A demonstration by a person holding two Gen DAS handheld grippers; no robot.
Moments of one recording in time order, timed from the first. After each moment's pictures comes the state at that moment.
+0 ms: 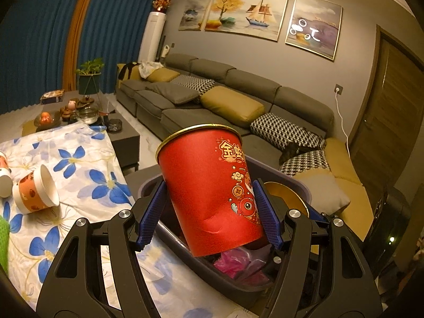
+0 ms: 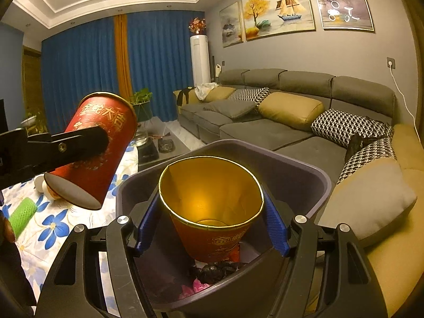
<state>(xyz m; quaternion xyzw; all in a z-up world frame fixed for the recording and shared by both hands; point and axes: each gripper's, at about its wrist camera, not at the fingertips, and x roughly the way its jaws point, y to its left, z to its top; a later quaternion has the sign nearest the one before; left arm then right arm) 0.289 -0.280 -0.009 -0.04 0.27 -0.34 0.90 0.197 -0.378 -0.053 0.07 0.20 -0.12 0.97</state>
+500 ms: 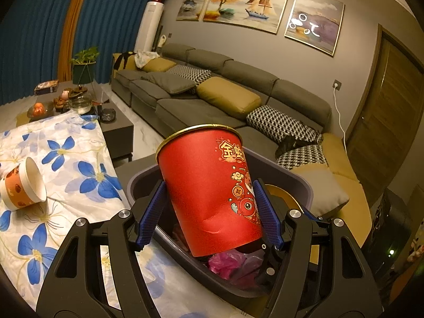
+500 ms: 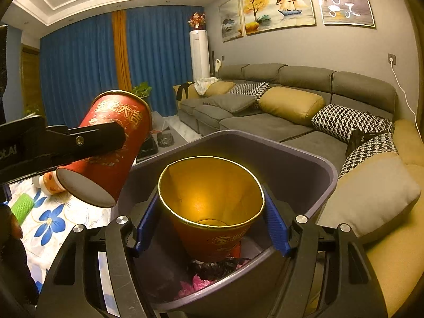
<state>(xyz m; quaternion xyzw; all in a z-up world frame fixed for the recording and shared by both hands) 0.308 -0.292 -0.019 -0.04 0.29 -0.35 0.89 0.203 -0.374 -0.063 0.08 0.22 -0.12 0.97</state>
